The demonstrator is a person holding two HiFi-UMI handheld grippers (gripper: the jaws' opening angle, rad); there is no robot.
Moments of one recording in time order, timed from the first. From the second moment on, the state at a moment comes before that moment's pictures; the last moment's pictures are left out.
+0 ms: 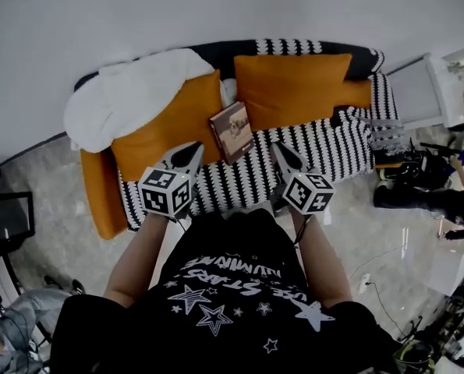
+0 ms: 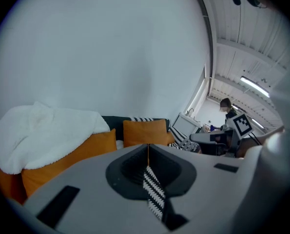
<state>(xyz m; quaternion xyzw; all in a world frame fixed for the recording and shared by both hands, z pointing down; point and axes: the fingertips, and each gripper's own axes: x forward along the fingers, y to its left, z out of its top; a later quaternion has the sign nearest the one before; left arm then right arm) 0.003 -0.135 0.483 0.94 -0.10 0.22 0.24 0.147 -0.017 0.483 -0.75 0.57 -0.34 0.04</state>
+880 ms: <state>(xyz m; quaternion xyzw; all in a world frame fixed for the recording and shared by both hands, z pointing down) 0.026 -0.157 0.495 0.91 -0.22 0.21 0.27 0.190 -0.095 0.510 -0.64 0.68 -0.35 -0.01</state>
